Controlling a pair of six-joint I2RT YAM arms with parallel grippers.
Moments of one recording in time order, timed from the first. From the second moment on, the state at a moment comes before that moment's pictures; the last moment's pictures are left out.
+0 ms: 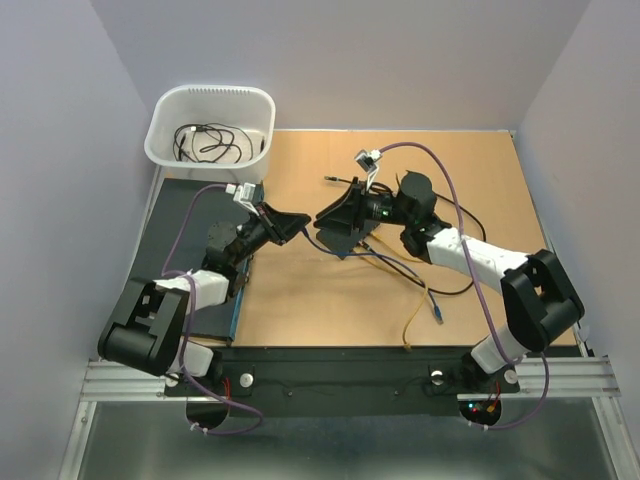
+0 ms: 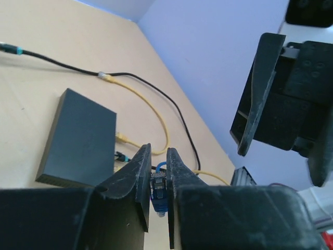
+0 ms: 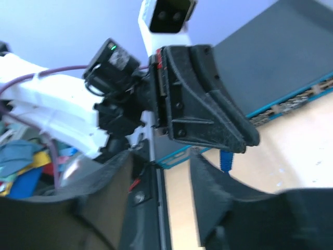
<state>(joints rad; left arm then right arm) -0.33 1.39 0.41 1.11 0.51 -0.86 0.59 1.54 0.95 0.68 -0.84 0.72</state>
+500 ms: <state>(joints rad) -0.33 1.27 0.46 1.16 0.63 -0.90 0.57 1.64 0.93 0.77 -0.98 0.85</state>
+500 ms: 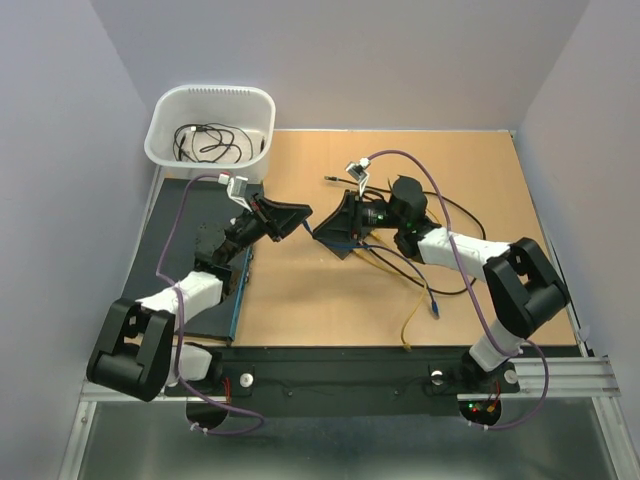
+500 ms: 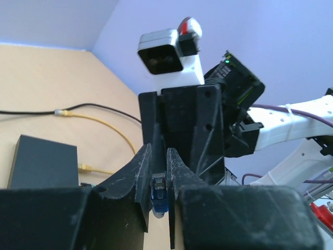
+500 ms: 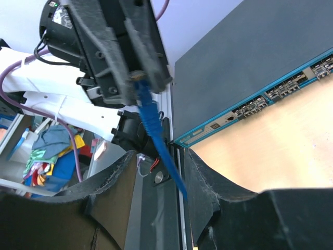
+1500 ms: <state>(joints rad) -0.34 1.29 0.45 1.16 0.64 -0.92 0.57 1.72 0.94 0.99 -1.00 1.00</state>
